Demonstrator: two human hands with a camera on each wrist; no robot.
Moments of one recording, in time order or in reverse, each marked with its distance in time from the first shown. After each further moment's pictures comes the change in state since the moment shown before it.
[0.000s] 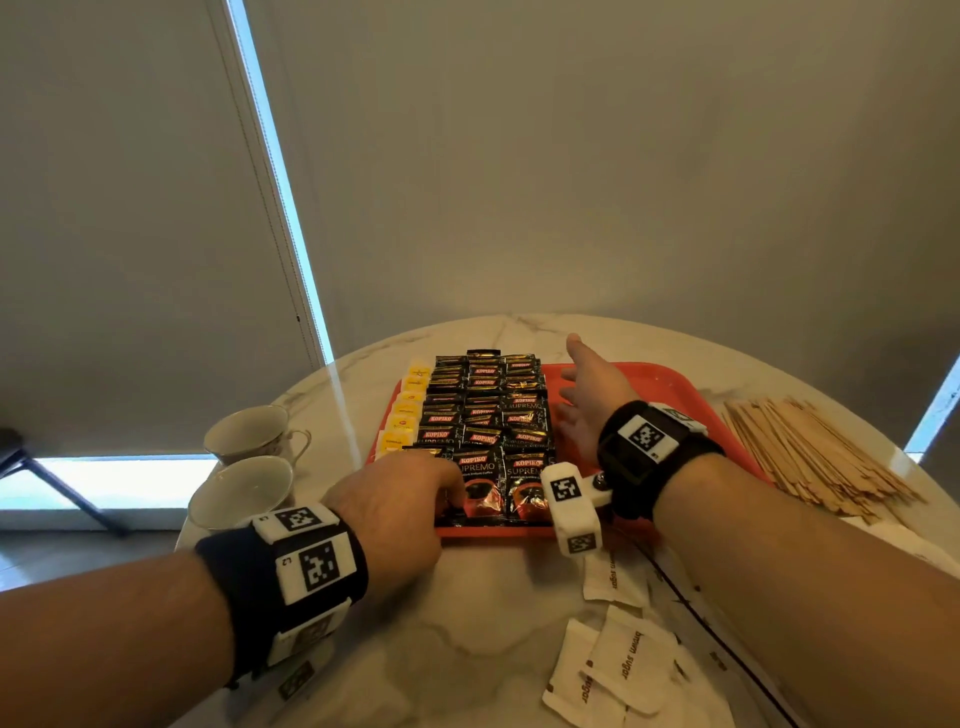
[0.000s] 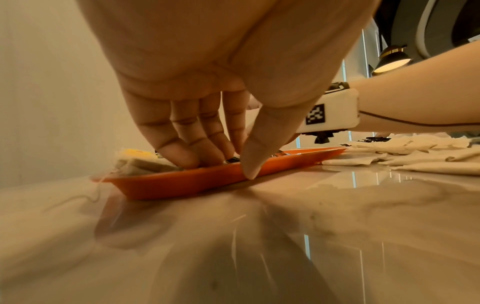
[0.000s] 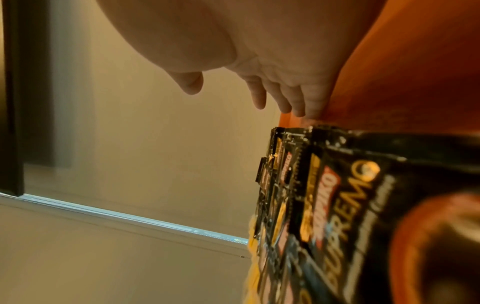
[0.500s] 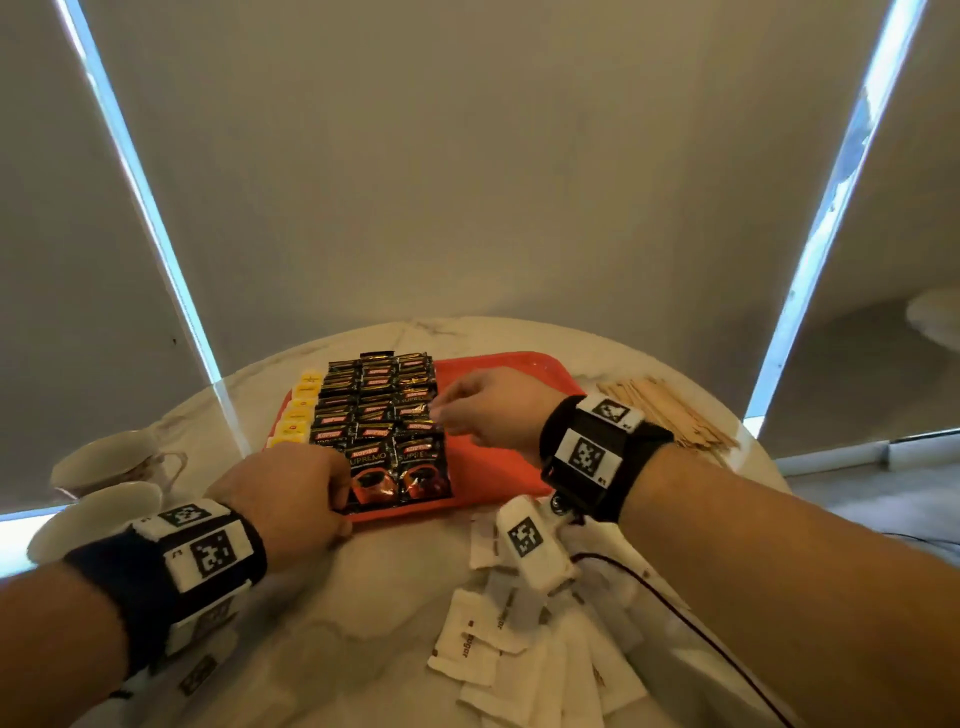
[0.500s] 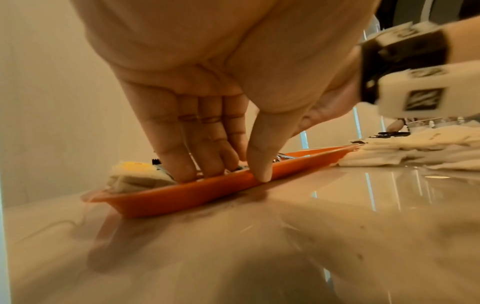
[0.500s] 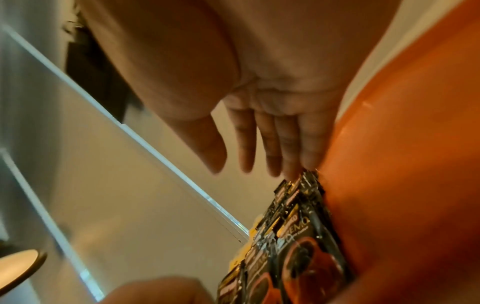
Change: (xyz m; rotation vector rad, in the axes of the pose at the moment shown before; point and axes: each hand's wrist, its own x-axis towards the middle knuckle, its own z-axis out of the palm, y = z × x) left_hand 0.007 0.018 -0.016 0.212 0.008 -0.072; right_hand -0.076 -0.014 -0.033 -0.918 -0.169 -0.332
